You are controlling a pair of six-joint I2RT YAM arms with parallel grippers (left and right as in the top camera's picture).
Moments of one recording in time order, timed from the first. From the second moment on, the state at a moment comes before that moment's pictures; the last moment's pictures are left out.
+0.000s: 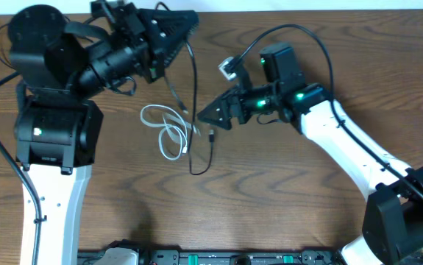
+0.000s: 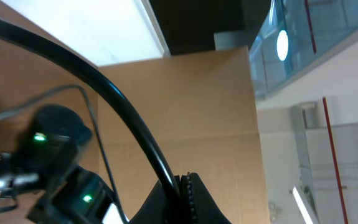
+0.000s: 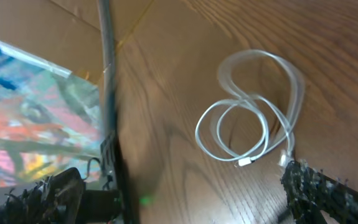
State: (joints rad) left arm -0.13 1.30 1.65 -0.38 0.89 -1.42; right arm 0.48 1.73 1.30 -0.33 -0.91 0.21
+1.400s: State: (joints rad) left arm -0.13 1.30 1.65 -0.21 0.41 -1.25; right arm 0.41 1.73 1.26 -0.66 -0.37 0.36
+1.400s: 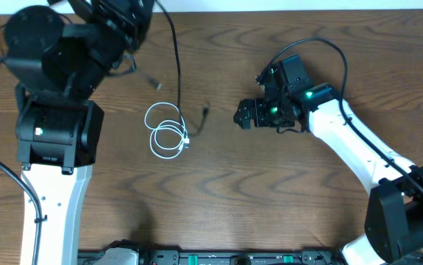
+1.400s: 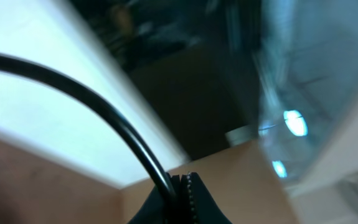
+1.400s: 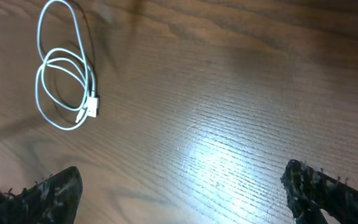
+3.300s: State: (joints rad) left arm 0.61 1.85 1.65 -0.49 -0.30 -0.04; right arm 0.42 1.73 0.88 -0.18 -0.34 0.40
